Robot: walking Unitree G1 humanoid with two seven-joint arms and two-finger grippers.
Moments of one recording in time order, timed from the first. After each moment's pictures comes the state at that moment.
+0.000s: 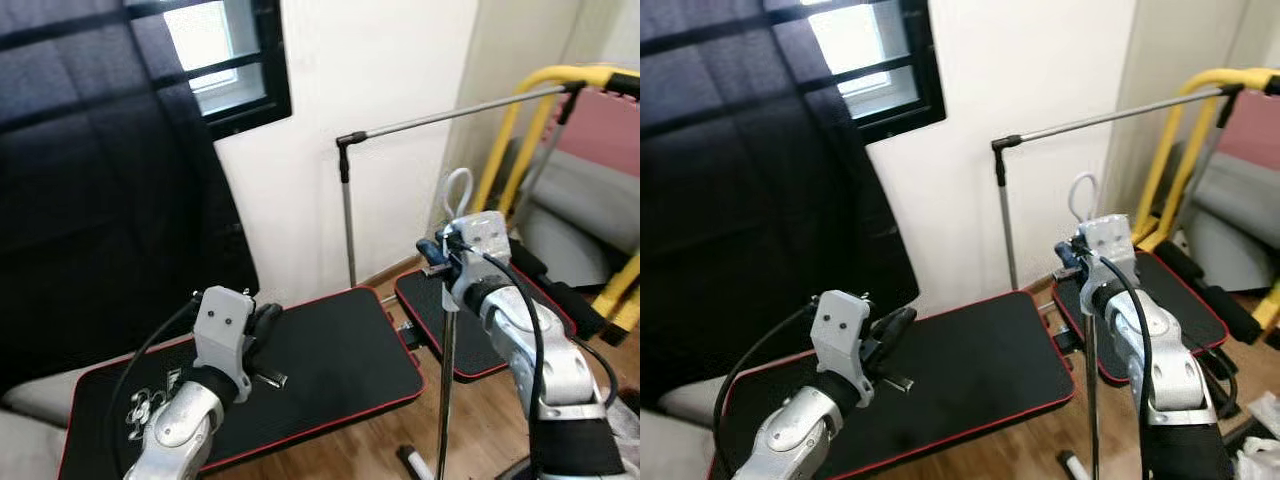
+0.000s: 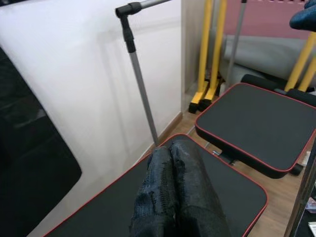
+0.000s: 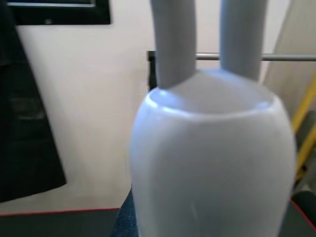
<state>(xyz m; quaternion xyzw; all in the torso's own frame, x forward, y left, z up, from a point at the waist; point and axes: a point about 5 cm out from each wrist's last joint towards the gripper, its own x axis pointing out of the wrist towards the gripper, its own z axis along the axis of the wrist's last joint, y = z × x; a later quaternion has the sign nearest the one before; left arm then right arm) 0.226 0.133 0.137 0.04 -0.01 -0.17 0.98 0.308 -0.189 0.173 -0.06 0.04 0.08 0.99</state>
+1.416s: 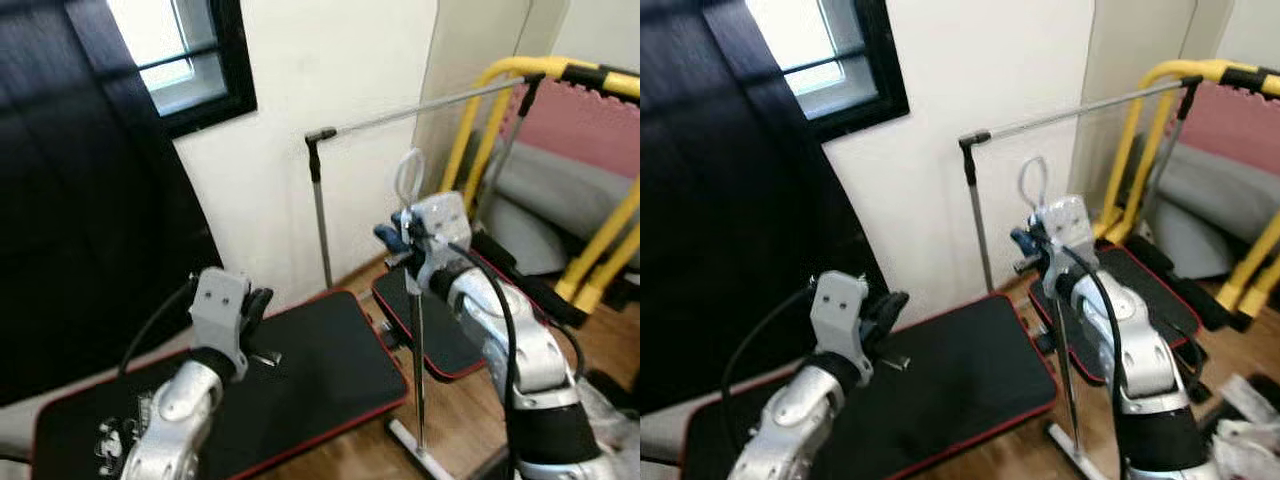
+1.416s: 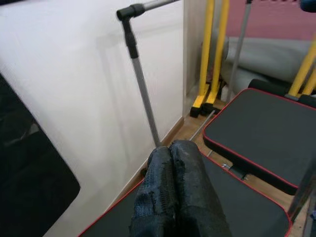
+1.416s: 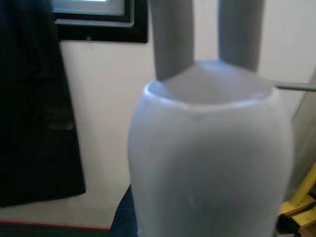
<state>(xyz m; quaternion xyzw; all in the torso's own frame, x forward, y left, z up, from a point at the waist) 0.242 0.133 0.135 0.04 0.00 -0.16 0.99 0.306 -0.152 0.189 -0.07 0.01 0.17 0.98</state>
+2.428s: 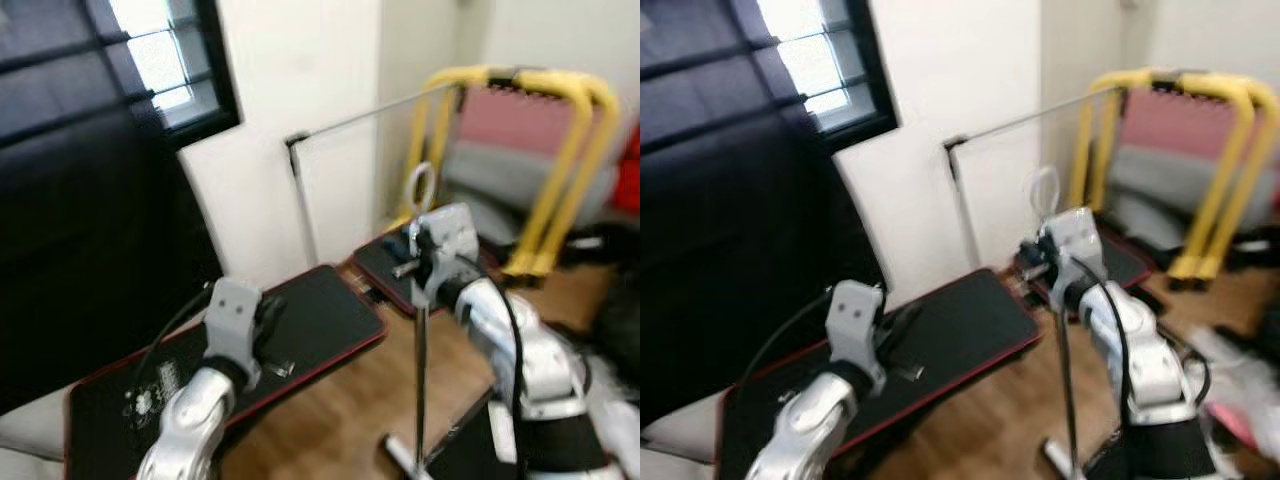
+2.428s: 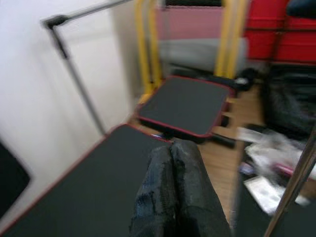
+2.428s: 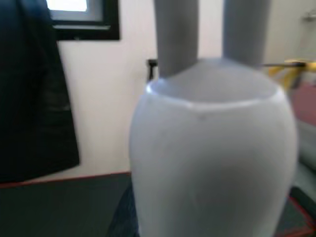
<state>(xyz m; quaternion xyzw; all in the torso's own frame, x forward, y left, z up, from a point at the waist) 0.244 0.130 0.132 0.04 0.00 -0.16 0.99 0.309 -0.151 0.181 -0.07 0.01 0.16 0.98</state>
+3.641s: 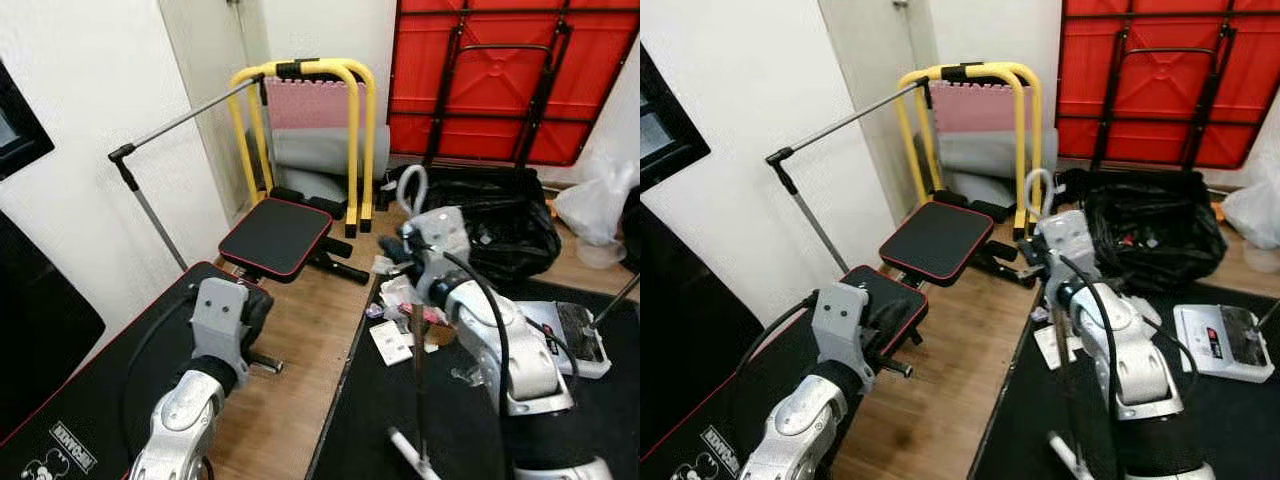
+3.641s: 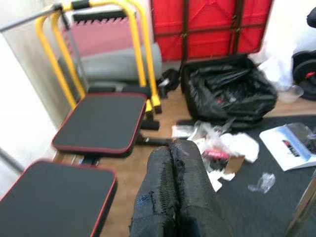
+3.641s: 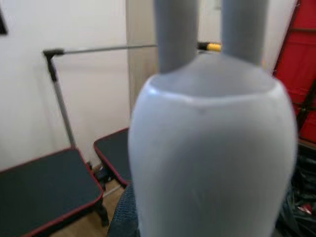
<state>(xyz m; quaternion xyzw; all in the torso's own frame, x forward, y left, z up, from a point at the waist) 0.242 0.139 0.131 0.03 0.00 -0.14 0.99 0.310 -0.146 0.176 -0.06 0.01 0.16 0.99</state>
